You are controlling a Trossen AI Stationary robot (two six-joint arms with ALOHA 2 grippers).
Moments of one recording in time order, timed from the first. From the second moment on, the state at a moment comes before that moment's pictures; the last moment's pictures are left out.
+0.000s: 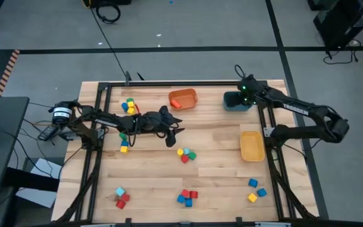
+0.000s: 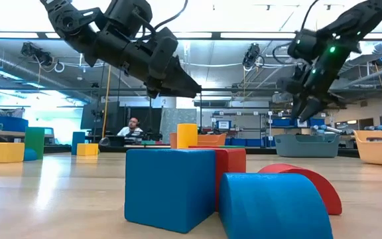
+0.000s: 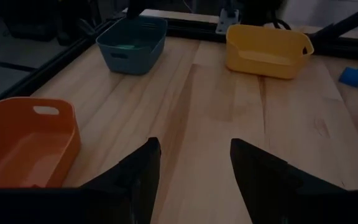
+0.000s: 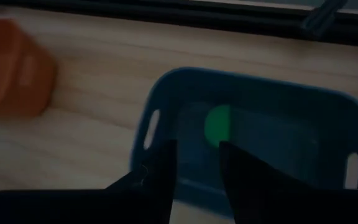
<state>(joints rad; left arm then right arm) 0.08 1.57 0.72 0.50 -0.16 -0.08 -0.76 1.11 0.66 -0.49 0.14 0.56</state>
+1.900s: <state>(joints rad) 0.08 1.57 0.72 0.57 -0.15 -0.09 0.17 1.23 0.41 0.58 0.50 0.31</state>
